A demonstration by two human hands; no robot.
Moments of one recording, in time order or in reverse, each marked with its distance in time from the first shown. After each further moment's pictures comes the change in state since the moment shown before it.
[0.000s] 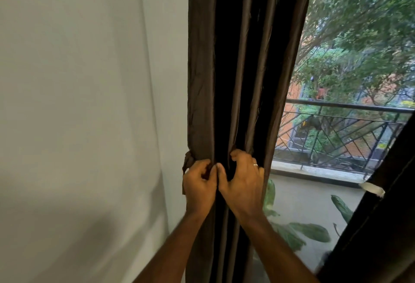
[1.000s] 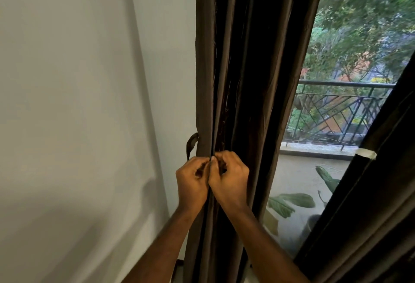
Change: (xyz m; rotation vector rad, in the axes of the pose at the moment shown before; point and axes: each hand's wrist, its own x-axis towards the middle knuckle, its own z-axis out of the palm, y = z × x) left_hand -0.027 -0.003 -0.053 -0.015 -0.158 0.101; right_hand -0.050 -0.047 0.009 0.319 -0.021 0.184
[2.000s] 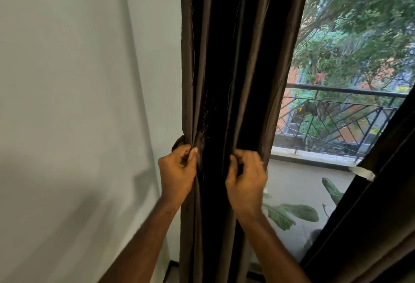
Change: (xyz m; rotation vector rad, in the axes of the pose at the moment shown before) left_hand 0.029 0.025 0.020 0.039 0.139 -0.029; right_hand 0.031 0.042 -0.057 -0.062 0.125 -0.128
